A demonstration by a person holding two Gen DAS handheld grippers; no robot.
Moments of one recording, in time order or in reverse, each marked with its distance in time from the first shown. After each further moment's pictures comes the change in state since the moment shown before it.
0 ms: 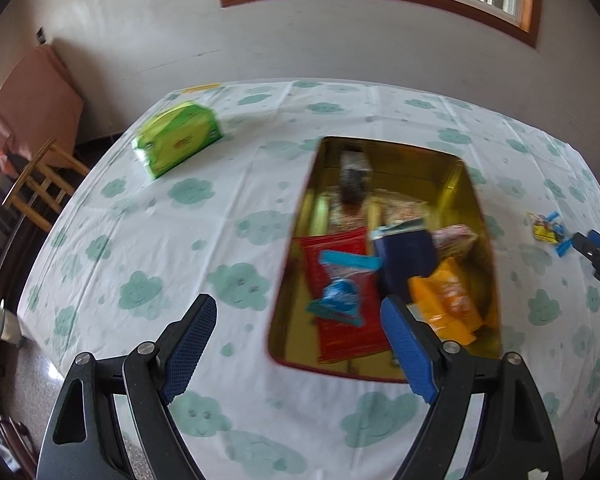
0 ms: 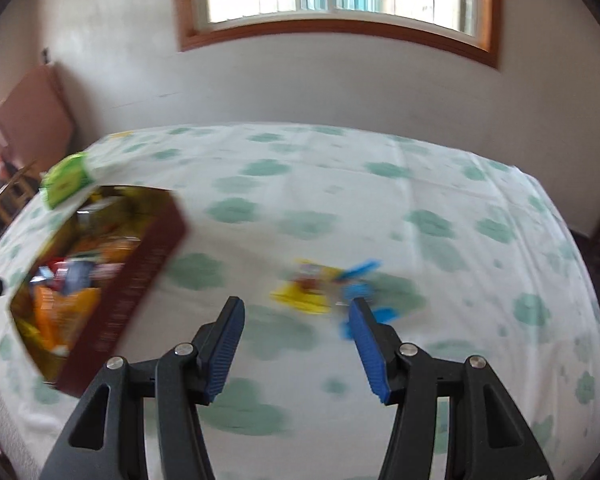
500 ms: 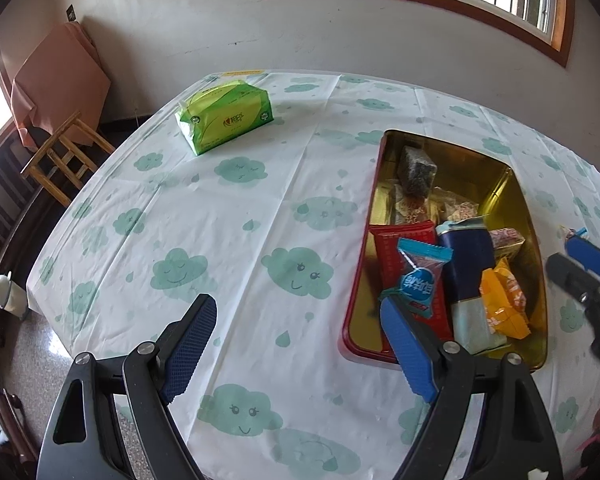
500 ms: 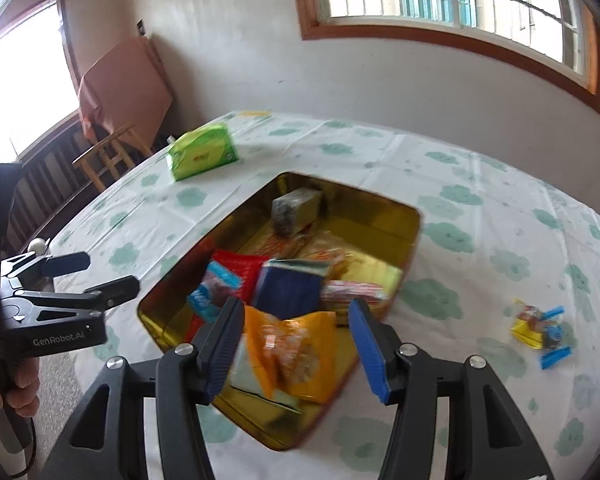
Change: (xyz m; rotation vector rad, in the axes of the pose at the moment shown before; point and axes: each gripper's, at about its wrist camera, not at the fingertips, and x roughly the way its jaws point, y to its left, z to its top) left arm 0.007 0.053 -0.018 -0.099 0.001 0.062; right arm -0.024 0.179 0.008 -0.179 -0.006 0.310
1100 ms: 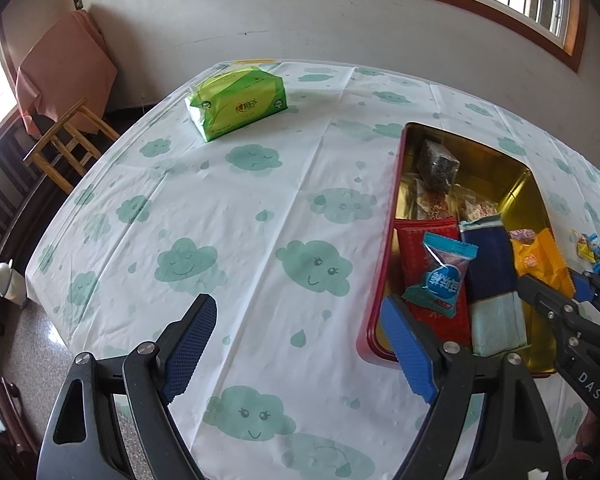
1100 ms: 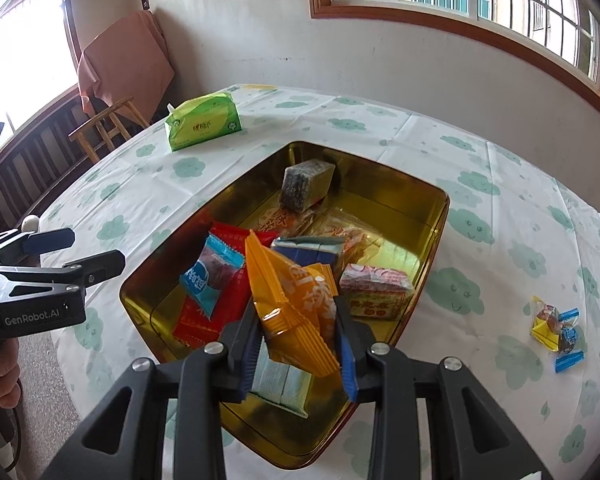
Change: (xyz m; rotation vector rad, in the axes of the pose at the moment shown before) left arm 0.015 0.015 -0.002 -0.031 0.028 0.014; right arm 0.038 0.020 -0.006 -0.061 0.091 0.000
